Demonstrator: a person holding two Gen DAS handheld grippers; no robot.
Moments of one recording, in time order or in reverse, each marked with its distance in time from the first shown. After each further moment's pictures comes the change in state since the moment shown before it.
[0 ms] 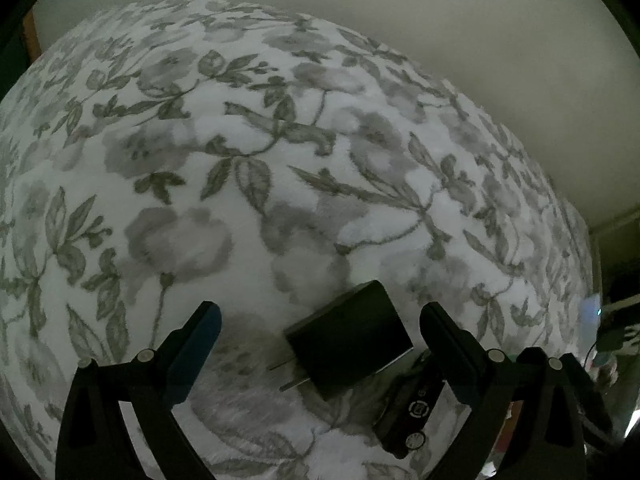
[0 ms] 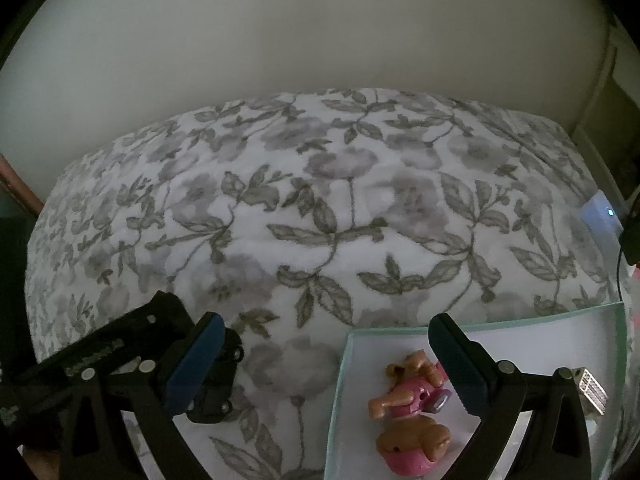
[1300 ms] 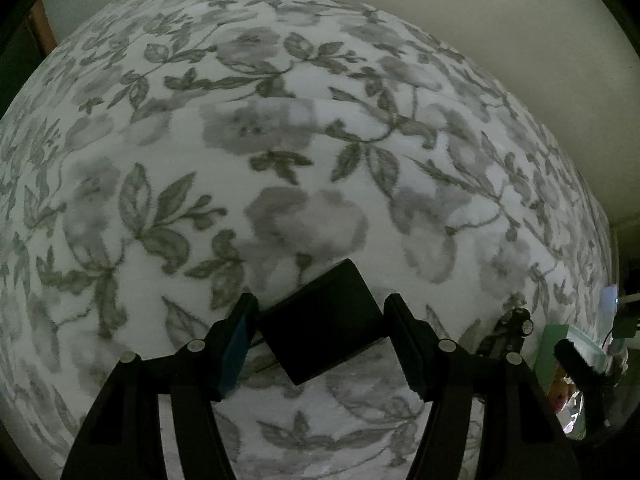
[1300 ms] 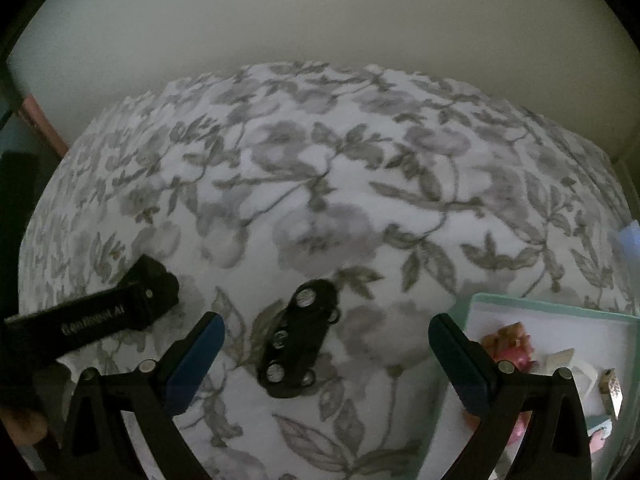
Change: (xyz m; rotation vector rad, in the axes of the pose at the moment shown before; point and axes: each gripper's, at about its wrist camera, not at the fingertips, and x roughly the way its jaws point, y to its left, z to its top) left arm -0.023 0.077 -0.003 -0.025 0.077 0.066; right arm 0.012 0.067 -0.026 -0.178 0.061 0.061
